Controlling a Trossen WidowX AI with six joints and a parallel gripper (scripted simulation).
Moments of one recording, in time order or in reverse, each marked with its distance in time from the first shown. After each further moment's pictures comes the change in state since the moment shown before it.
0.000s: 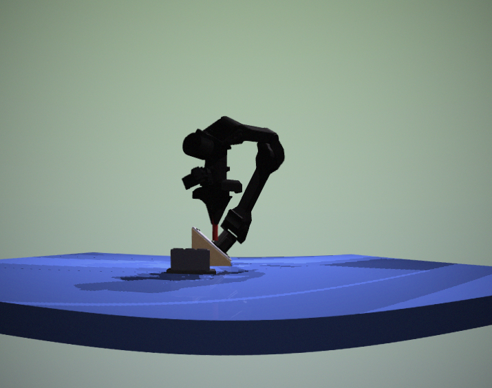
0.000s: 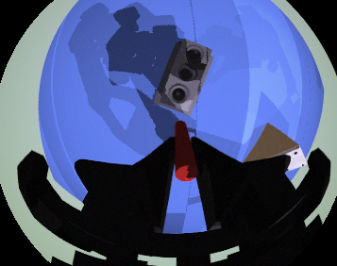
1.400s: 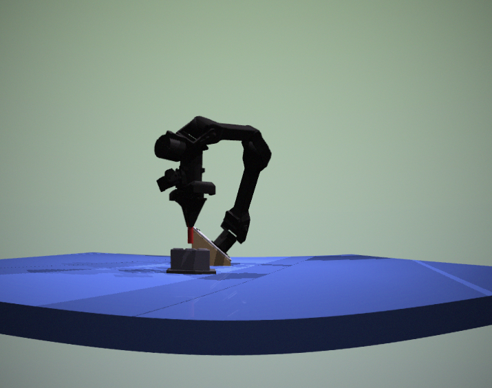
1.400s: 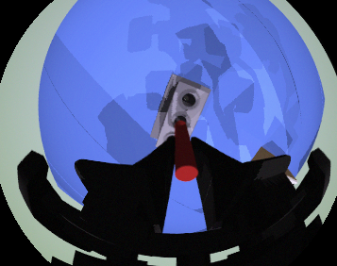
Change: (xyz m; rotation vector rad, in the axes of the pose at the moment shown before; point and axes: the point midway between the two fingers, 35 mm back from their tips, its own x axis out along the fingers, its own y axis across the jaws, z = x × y) arm 0.008 -0.008 0.063 -0.002 0.006 0.001
